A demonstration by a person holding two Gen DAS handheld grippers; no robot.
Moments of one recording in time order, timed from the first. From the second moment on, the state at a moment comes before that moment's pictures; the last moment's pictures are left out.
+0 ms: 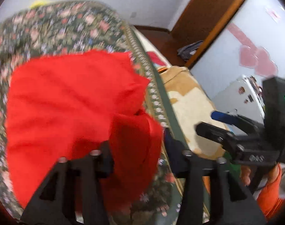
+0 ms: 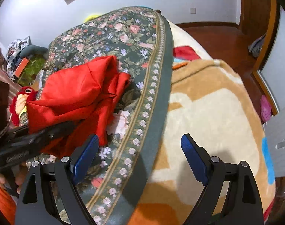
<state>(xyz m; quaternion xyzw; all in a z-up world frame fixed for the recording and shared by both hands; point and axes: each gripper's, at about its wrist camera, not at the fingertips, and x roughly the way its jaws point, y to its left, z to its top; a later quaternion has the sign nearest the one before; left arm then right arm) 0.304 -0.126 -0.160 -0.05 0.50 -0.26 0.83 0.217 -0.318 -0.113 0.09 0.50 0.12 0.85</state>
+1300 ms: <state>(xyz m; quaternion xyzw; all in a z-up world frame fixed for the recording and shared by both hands) 0.258 0.042 -0.199 -0.05 0.48 -0.10 0.87 0.227 -0.257 -0.162 0.04 0.56 0.14 0.81</state>
